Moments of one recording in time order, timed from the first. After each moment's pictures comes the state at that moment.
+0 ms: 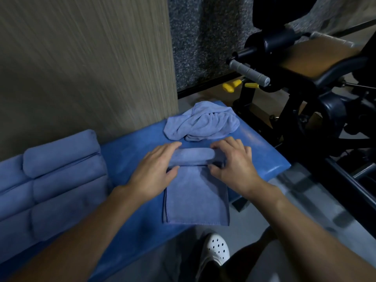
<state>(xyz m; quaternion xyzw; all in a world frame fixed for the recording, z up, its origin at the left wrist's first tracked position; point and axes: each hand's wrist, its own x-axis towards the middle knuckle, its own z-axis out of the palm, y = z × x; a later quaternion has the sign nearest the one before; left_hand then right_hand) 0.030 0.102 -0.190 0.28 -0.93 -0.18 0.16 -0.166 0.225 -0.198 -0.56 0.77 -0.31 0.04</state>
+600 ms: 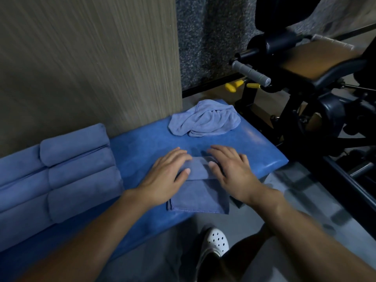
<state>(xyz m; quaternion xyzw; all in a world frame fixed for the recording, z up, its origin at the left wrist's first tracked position) 0.044 0.130 -0.204 0.26 -0.94 -0.20 0.11 -0.144 0.254 -0.195 -0.61 0.76 -0.22 0.09</state>
